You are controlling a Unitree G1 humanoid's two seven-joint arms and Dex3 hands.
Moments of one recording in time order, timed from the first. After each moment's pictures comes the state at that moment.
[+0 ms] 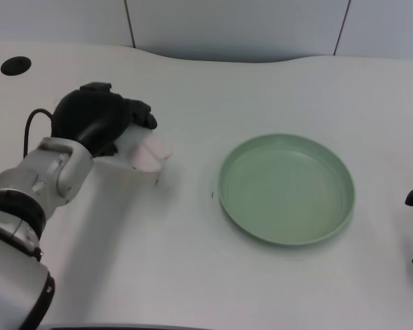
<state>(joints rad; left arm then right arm) -1.00 0.27 -0.53 1.37 0.77 -0.51 0.47 -0.50 -0.40 -0.33 1.18 0.26 -0.12 1.11</state>
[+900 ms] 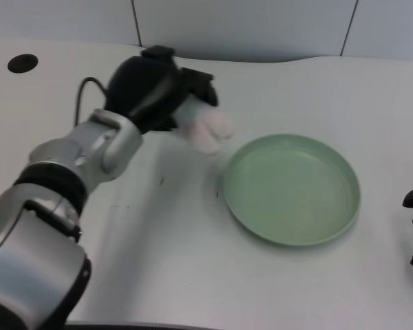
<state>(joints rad) -1.11 0.13 -0.56 1.36 0.79 -0.62 0.51 -0.49 -0.39 -0.32 1.18 0.26 -0.14 1.09</state>
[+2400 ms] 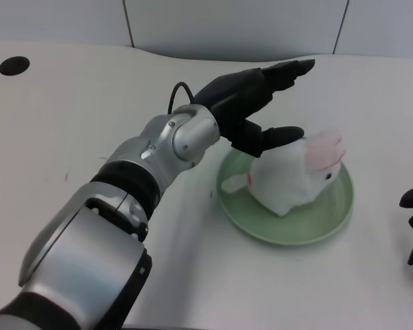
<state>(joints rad) -1.15 -0.06 -0.37 1.36 0.53 -0.57 -0.01 -0.48 -0.38 -0.30 1.14 0.27 -0.13 1.06</state>
